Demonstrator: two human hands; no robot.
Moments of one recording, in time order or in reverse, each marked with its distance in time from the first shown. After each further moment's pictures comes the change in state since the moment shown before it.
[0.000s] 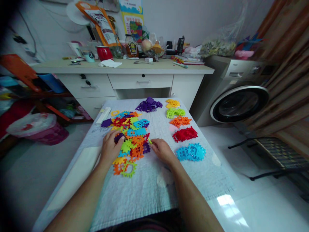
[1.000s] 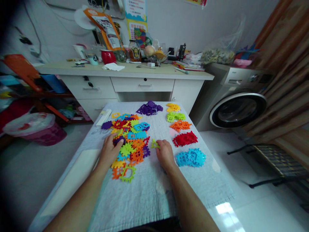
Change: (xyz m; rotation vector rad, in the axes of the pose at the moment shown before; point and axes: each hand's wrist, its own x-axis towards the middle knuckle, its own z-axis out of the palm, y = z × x) left_hand 0.002 -0.005 0.001 -0.091 -0.050 -0.164; right_hand 0.002 0.008 0.008 -0.250 0.183 0.210
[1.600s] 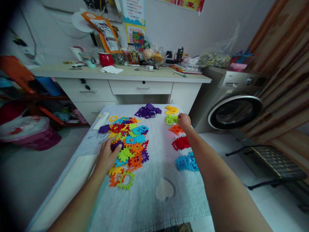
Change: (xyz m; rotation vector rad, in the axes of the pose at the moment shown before) left_hand 0.002 -0.006 0.004 -0.030 0.003 0.033; right_hand 0.159 0.086 -0.105 -0.326 0.187 0.260
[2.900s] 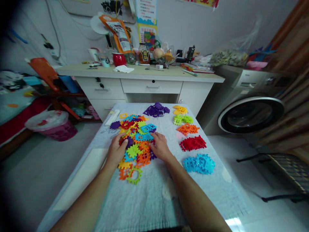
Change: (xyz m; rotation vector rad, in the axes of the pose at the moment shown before) left_hand 0.001 0.007 -0.003 -0.141 0.056 -0.106; right_hand -0.155 -0.106 0.073 0.489 -0.162 -0.595
